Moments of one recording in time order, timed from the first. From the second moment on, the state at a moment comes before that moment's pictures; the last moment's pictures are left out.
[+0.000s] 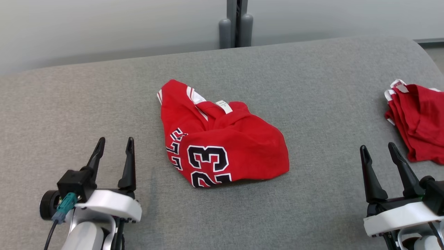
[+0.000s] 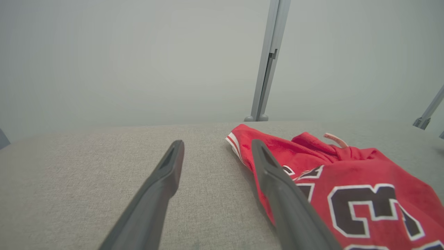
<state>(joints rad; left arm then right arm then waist) -0.21 0.18 -0.22 0.29 -0.36 0.08 -0.25 -0.06 -0.12 0.01 0.07 0.25 0.13 -0.18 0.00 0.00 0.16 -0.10</state>
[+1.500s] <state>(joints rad) 0.07 0.27 -0.22 0.09 -0.37 0.16 -0.17 0.11 -0.11 -0.03 -0.01 0.25 0.13 -0.09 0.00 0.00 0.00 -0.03</state>
